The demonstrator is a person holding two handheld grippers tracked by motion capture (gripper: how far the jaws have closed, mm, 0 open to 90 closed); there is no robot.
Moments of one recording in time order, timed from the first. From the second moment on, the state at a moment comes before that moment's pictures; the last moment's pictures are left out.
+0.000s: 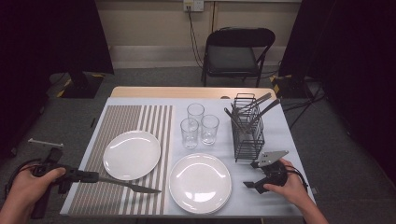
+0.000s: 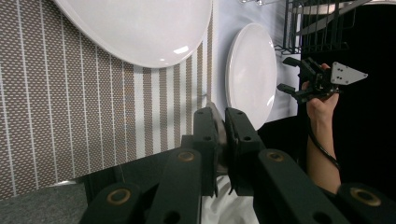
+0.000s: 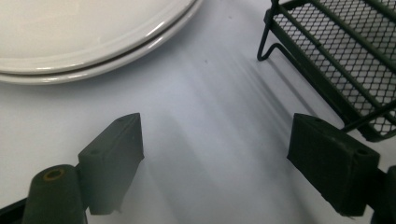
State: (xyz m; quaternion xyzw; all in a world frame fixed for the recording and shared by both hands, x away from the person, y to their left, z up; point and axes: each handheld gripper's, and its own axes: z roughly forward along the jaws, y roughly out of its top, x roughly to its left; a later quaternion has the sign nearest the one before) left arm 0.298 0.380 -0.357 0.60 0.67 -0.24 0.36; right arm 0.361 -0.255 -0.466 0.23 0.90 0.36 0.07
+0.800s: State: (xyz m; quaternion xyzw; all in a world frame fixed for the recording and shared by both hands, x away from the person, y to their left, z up) left arm 0.295 0.381 -0.358 0.60 0.67 -0.24 0.36; right arm 0.361 -0.212 -0.421 0.17 0.91 0.37 0.06
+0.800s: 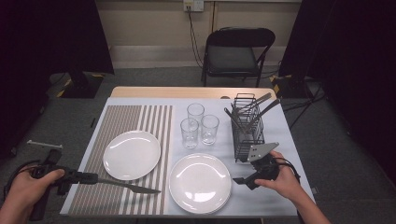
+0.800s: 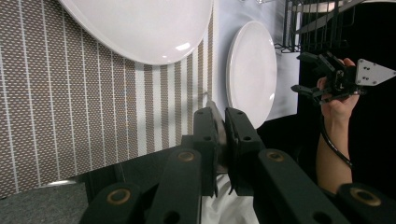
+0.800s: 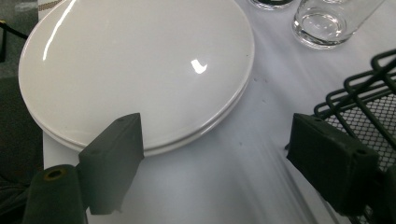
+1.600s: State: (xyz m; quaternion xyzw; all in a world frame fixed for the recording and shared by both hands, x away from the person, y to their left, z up) left arm 0.288 0.386 -0.366 0.60 0.67 -0.25 0.36; right arm 0.366 -0.189 -0.417 0.15 0.91 0.38 0.05
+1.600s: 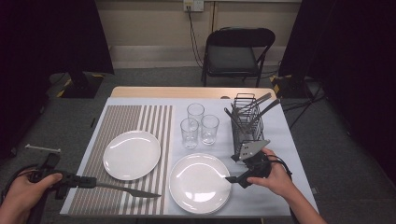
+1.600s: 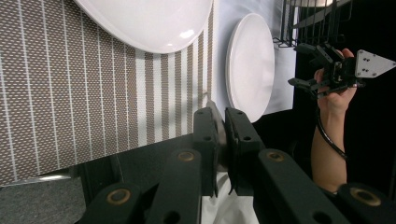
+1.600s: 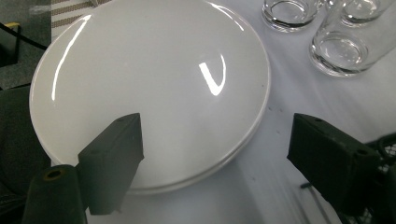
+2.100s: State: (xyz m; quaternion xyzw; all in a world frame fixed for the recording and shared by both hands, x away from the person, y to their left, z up) left arm 0.288 0.388 -0.366 0.60 0.67 -0.25 0.36; right arm 0.366 -0.160 -0.413 0.13 0.91 0.39 0.04
